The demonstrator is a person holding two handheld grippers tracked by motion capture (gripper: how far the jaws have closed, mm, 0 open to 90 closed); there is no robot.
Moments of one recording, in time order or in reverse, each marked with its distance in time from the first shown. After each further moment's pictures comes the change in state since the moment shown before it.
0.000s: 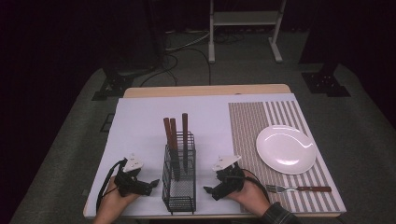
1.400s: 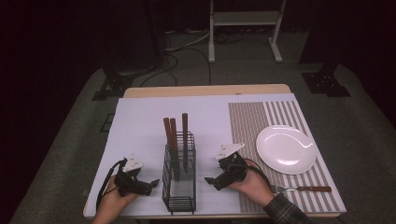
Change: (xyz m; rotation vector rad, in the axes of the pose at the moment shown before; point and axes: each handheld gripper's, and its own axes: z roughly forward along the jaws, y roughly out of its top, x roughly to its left) left arm 0.000 0.000 0.000 -0.001 -0.003 -0.006; right arm -0.020 0.023 -0.018 -0.017 0.038 0.025
